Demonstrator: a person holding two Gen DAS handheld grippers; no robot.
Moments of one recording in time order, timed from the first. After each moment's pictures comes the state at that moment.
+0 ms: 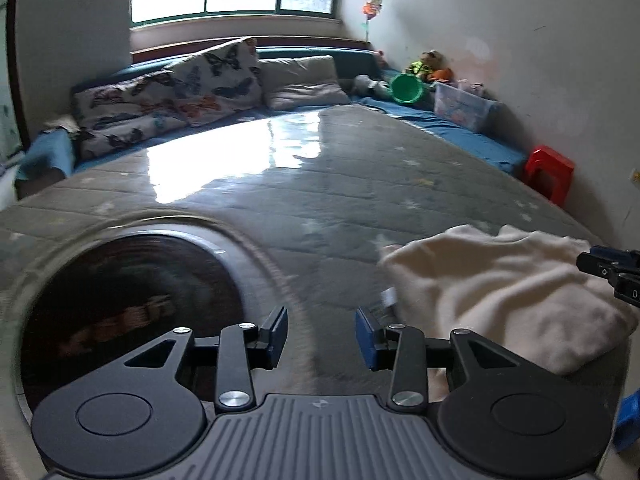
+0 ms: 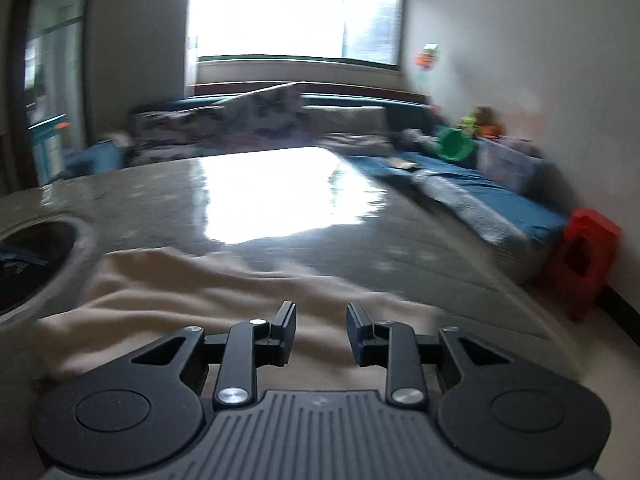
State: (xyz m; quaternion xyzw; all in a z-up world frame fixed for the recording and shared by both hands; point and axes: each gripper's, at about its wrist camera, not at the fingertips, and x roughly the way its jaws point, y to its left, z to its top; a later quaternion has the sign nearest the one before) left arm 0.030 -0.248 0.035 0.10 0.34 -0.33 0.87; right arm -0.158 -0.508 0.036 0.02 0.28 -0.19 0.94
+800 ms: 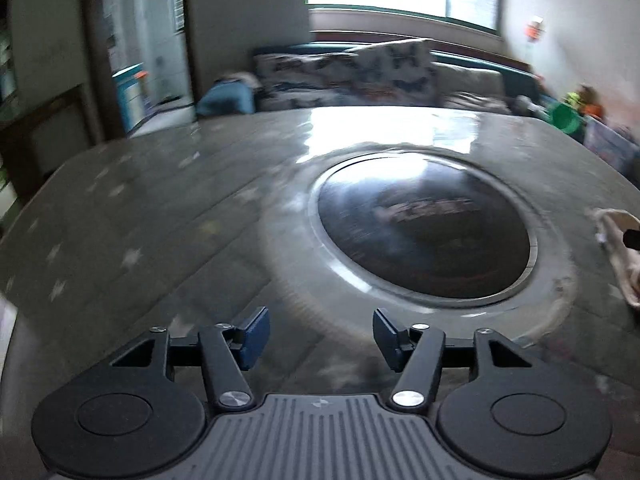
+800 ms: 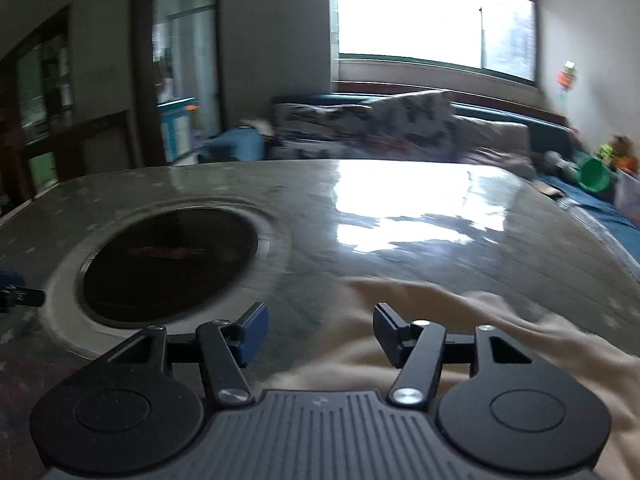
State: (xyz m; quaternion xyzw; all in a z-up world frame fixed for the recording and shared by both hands) left arm 0.001 -0.042 0.011 0.04 0.36 -0.10 0.93; right arm -0.074 -0.392 0.035 0.01 0.28 0.02 0.96
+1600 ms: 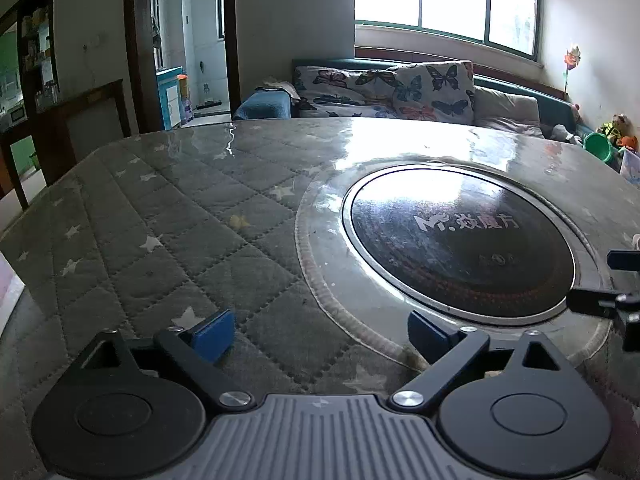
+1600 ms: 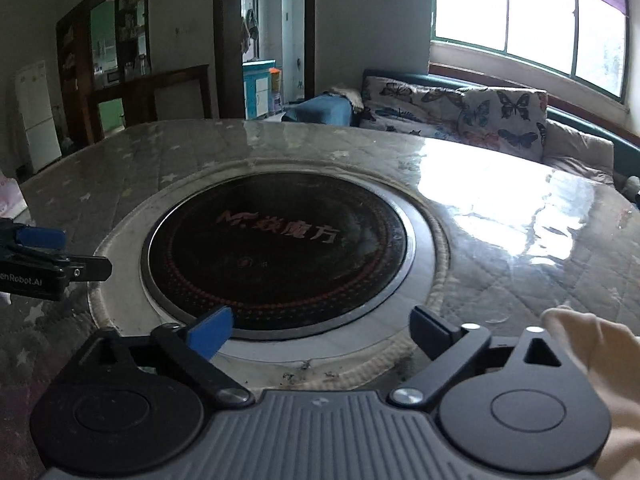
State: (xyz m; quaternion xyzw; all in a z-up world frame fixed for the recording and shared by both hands) left arm -0.005 -0.039 0.000 0.02 0.33 -0.05 0.94; right arm -0.018 -0.313 0.008 -0.04 0.32 0.12 0.94
